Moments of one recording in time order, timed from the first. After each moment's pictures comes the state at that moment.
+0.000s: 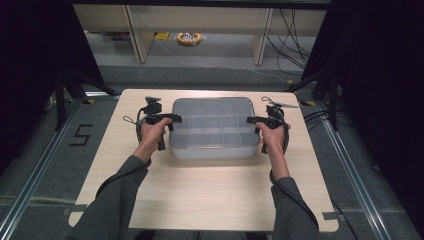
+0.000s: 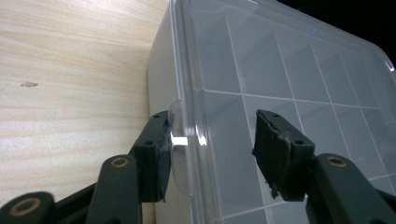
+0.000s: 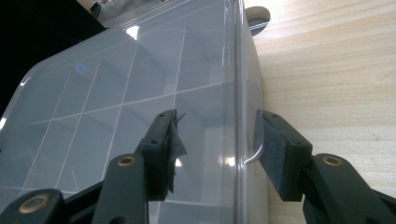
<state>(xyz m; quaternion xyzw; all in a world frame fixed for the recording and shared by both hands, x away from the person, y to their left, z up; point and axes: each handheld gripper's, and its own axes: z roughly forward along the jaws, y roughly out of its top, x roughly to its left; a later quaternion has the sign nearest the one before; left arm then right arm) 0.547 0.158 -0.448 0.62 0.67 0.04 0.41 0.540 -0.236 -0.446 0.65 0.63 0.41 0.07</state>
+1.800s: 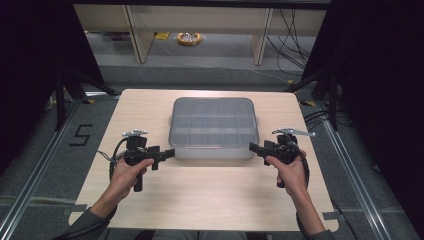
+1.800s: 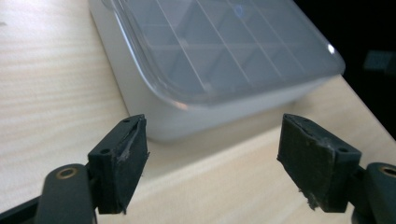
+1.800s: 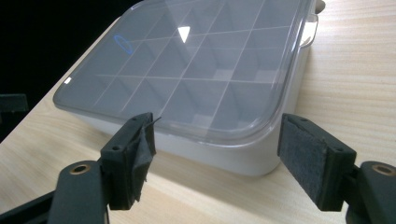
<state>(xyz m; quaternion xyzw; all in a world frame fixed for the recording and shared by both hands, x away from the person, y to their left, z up) 0.404 0.186 -0.442 0.70 0.52 0.04 0.48 0.418 -0.246 -0.428 0.54 0.69 0.47 0.10</state>
